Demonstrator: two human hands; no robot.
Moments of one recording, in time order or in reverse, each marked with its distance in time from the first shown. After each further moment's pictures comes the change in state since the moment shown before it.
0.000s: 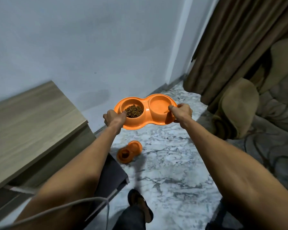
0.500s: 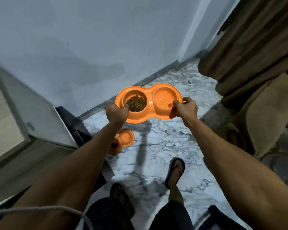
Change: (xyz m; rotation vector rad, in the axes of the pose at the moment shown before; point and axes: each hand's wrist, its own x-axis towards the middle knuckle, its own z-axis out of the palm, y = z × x) left_hand 0.156 0.026 0.193 0.066 0.033 -0.105; right_hand 0.265 0.036 0.062 -0.059 -0.060 0.043
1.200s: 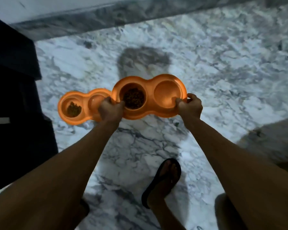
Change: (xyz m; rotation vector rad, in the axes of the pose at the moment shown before) left_hand 0.232 -0.274 0.414 -0.208 0.270 -0.427; right_hand 0.397 0.361 0.267 -0.309 -0.326 0.020
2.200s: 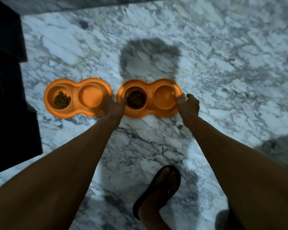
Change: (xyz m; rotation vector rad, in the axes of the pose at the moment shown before) left_hand 0.047 -0.066 0.072 0.006 -0.036 -0.177; right_hand 0.071 0.058 0.057 -0.119 -0.132 0.044
